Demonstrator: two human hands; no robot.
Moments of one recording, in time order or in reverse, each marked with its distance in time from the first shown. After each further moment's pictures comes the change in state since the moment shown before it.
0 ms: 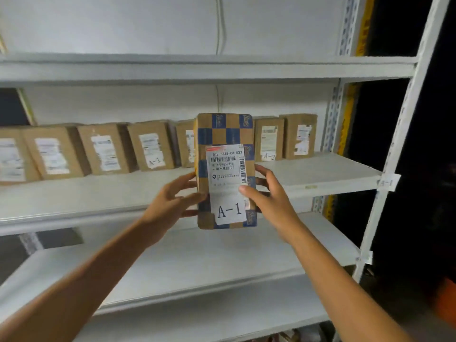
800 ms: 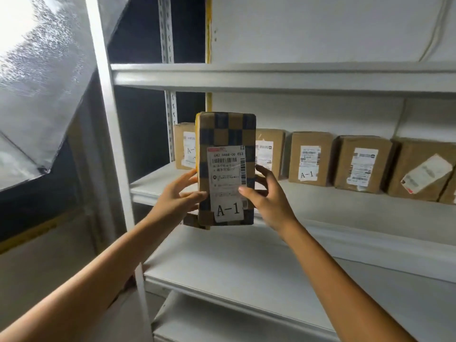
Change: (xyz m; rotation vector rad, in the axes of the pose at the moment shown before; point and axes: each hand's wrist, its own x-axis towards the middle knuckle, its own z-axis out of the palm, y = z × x) left_hand -0.116 -0.036 -0.358 0.132 0.483 0.002; right_hand 0.040 -0.040 0.402 0.018 -0.415 -0.136
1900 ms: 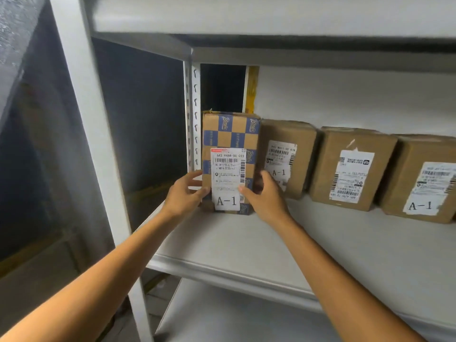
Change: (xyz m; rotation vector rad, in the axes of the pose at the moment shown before) left_hand 0.286 -0.173 -0.158 0.210 0.093 -0.175; right_hand 0.285 0.131 0.189 -0.230 0.124 0.109
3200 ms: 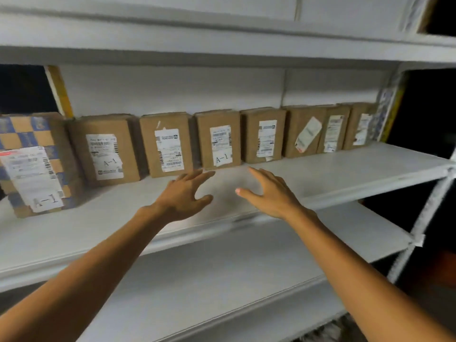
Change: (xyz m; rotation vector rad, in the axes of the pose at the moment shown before) left_hand -0.153 0.142 0.264 0.693 -0.610 0.741; right_hand -0.229 0.048 -0.346 -0.656 0.184 0.295
